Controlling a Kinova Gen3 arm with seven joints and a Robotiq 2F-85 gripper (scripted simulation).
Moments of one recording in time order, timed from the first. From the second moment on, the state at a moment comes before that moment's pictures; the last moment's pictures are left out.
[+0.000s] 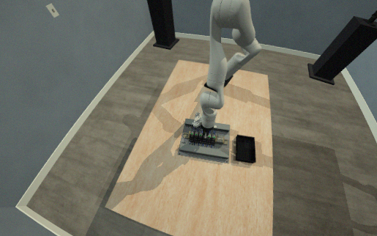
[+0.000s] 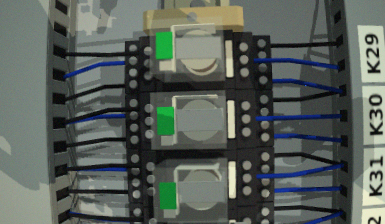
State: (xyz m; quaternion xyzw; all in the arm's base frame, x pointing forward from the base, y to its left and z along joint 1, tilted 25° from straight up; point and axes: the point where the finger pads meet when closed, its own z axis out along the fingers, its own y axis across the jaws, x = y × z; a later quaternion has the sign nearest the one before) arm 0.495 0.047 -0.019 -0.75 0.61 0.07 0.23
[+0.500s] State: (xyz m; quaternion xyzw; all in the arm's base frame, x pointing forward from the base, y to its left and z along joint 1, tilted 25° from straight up) arm 0.496 0.047 -0.018 -0.76 0.61 0.08 0.22
